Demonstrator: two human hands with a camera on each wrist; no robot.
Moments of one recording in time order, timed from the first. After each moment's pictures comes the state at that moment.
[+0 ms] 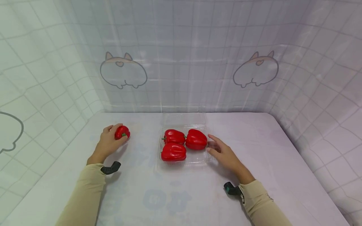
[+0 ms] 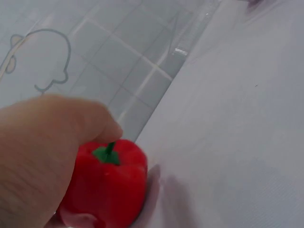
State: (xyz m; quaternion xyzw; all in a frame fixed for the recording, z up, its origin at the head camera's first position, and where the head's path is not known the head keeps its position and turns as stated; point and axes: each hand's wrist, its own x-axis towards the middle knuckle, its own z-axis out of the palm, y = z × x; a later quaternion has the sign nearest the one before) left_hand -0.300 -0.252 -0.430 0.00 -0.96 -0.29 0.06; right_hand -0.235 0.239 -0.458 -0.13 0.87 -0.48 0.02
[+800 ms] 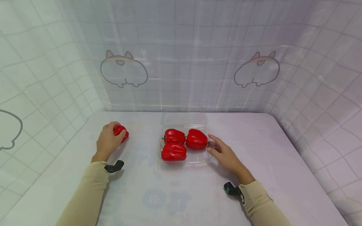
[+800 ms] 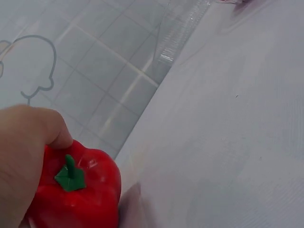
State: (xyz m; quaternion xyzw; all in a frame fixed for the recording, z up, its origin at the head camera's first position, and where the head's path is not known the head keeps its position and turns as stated) left_hand -0.304 -0.240 -0.430 0.06 -0.95 -0.29 0.14; right_hand -0.236 0.239 -0.459 -0.13 0.87 -0.48 0.01
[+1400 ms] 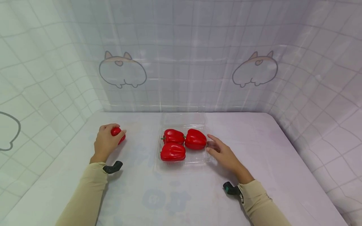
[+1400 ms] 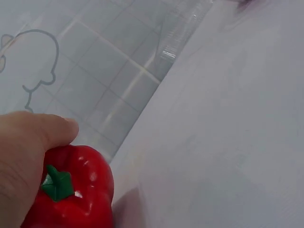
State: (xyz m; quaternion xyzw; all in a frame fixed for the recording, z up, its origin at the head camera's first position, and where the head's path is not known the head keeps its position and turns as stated) left_hand -0.306 -0.245 -0.437 0.07 -0.94 -0.29 0.17; right_hand -0.239 0.242 -0.464 -0.14 0.86 -0.48 0.01
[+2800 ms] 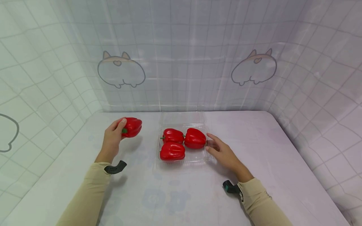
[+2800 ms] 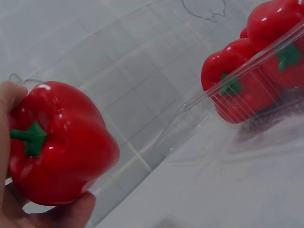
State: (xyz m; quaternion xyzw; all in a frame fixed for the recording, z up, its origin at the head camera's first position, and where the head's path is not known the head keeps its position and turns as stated) left_hand -0.297 -0.200 -0.407 0.08 -0.77 -0.63 0.08; right_hand -0.236 0.238 -0.460 -0.13 0.86 -0.49 0.02
